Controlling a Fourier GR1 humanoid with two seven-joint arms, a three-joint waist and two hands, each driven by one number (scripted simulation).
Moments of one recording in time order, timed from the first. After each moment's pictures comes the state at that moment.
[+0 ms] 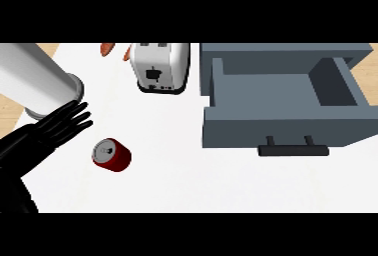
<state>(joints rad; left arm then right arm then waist) -0.10 0.42 0.14 -1.57 0.76 -0.69 0.39 0.42 -0.11 -0.54 -2.14 -0.39 0.37 0.08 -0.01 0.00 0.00</state>
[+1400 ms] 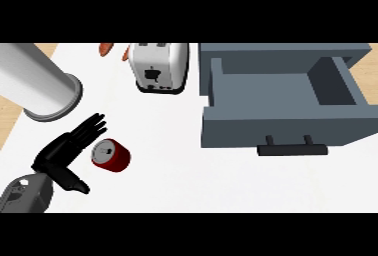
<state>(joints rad) -0.28 0.34 0.18 -0.83 0.06 -0.75 -0.31 0.42 -0.06 -0.67 -2.18 -0.46 0.50 0.14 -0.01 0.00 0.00</state>
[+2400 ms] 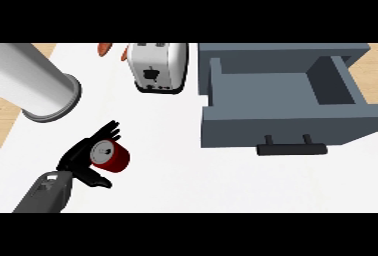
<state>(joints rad) -0.45 0.30 0.14 -0.38 -0.06 -0.67 -0.51 0.40 -0.05 -0.73 -2.22 -0.53 0.52 0.23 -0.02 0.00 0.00</state>
